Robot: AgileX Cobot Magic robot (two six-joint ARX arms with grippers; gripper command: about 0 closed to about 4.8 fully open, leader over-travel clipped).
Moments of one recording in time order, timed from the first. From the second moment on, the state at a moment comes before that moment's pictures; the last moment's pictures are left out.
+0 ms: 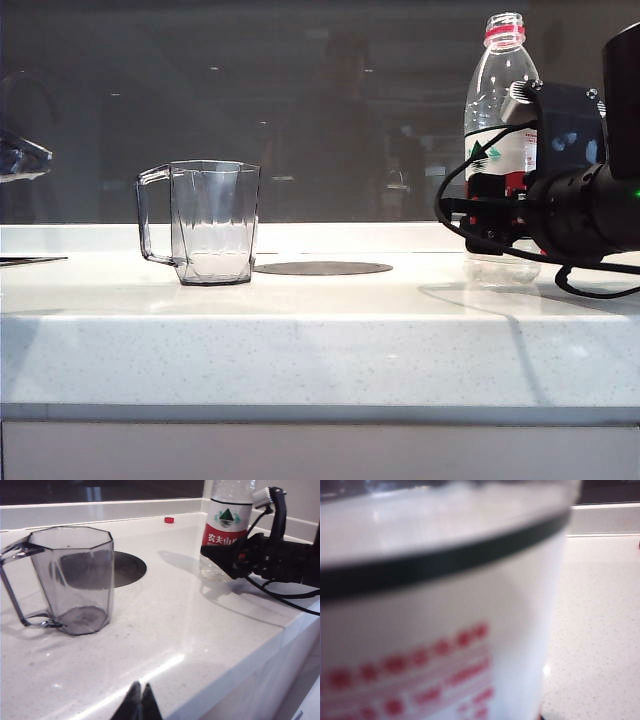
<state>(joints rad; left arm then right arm) -0.73 0.00 0.01 -0.07 0.00 -0.04 0.46 1.74 0.34 1.38 0.29 0.08</state>
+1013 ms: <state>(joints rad) -0.42 0.00 0.01 -0.07 0.00 -0.04 0.60 1.58 0.72 0.64 0.23 -0.64</state>
